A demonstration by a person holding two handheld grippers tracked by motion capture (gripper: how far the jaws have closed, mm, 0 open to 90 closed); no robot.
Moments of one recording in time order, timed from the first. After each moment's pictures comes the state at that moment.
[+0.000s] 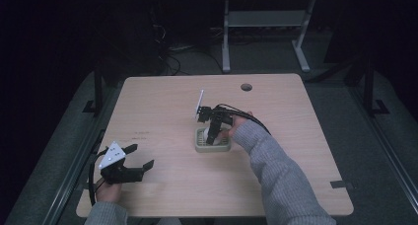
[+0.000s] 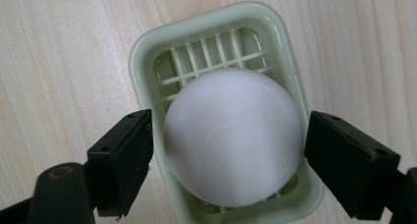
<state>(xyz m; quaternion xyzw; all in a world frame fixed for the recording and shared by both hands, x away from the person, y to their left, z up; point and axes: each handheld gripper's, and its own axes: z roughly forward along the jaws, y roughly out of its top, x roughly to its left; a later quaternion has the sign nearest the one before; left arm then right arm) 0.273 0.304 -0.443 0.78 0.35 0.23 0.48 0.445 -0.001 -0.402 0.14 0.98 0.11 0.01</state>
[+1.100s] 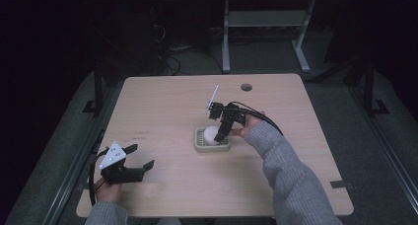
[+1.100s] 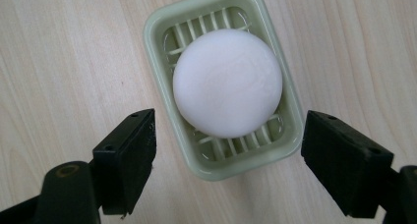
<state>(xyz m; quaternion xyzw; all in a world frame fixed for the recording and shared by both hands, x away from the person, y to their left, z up) 0.272 0.304 -0.443 0.78 0.35 0.23 0.48 0.429 -0.037 -0.377 0.16 0.98 0.14 0.03</state>
